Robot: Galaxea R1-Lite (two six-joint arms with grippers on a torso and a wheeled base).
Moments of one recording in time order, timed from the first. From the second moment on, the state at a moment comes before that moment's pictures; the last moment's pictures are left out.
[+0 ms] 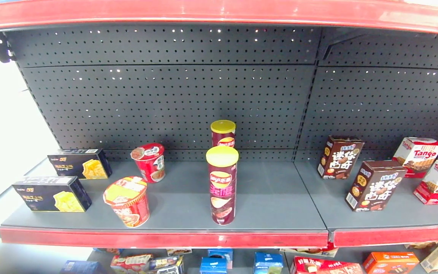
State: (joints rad) left arm 0.00 0.00 0.00 0.00 0.09 -0.05; right arm -0.01 0.00 0.00 0.01 -0.01 0.00
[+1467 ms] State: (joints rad) left arm 0.00 0.00 0.00 0.00 0.09 -0.05; right arm -0.01 0.00 0.00 0.01 -0.01 0.00
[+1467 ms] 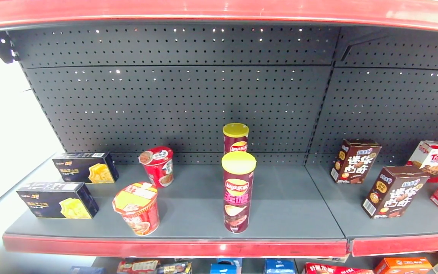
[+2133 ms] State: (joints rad) left arm 0.00 0.00 0.00 0.00 0.09 -0.05; right arm -0.01 0.00 0.00 0.01 -0.01 0.00
